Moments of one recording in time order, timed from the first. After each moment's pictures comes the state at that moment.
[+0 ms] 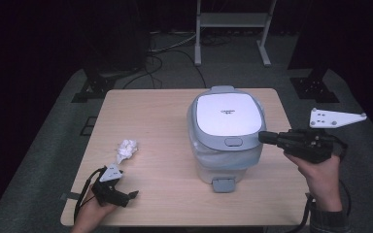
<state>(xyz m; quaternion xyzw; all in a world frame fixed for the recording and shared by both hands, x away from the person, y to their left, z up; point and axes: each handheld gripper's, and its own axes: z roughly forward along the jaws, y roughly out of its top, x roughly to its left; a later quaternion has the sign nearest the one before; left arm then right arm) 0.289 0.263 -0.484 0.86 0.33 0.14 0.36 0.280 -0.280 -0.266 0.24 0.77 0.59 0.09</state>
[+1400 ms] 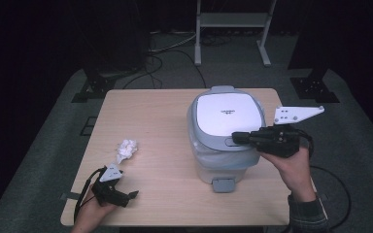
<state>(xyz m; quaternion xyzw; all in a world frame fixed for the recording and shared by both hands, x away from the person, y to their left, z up) 0.288 0.263 -0.484 0.86 0.33 0.14 0.36 0.300 -0.229 -0.274 0.21 0.79 0.57 0.06</state>
